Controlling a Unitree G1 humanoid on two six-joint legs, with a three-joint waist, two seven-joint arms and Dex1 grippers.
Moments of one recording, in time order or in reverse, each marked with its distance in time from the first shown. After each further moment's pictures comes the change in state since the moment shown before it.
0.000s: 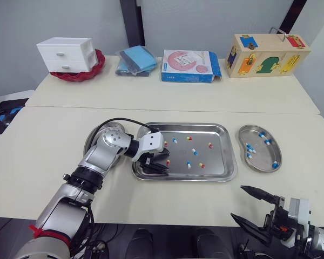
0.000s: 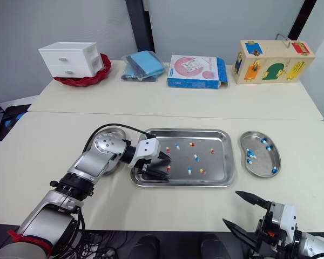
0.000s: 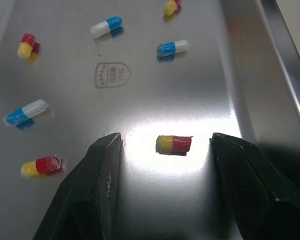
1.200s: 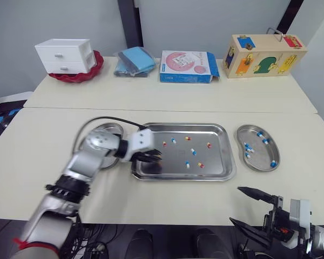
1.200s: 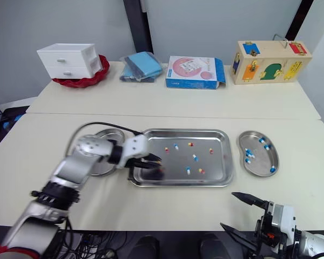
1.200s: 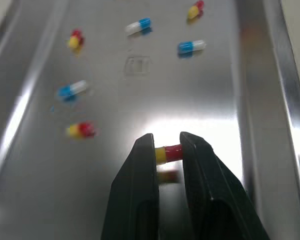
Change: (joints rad) left arm 0.158 0.169 0.190 -0.315 -0.060 0.232 0.105; right arm -0.030 -0.046 0.027 -0.019 0.035 -0.025 0.067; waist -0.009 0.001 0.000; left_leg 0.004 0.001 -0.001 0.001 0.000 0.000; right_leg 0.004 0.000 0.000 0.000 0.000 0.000
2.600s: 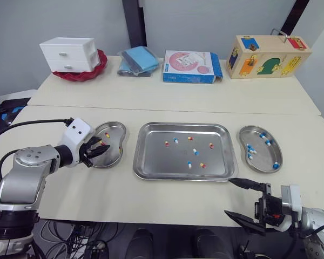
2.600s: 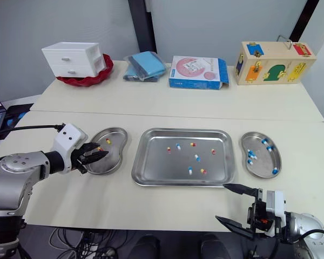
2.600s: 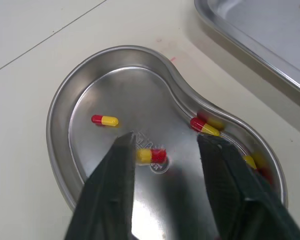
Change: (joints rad) left arm 0.295 0.120 0.358 -0.181 -0.121 0.317 0.395; right arm -0.194 -0.028 0.070 0.106 0.040 0.049 0.060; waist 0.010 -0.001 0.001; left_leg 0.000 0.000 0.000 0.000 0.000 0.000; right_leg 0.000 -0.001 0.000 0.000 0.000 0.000
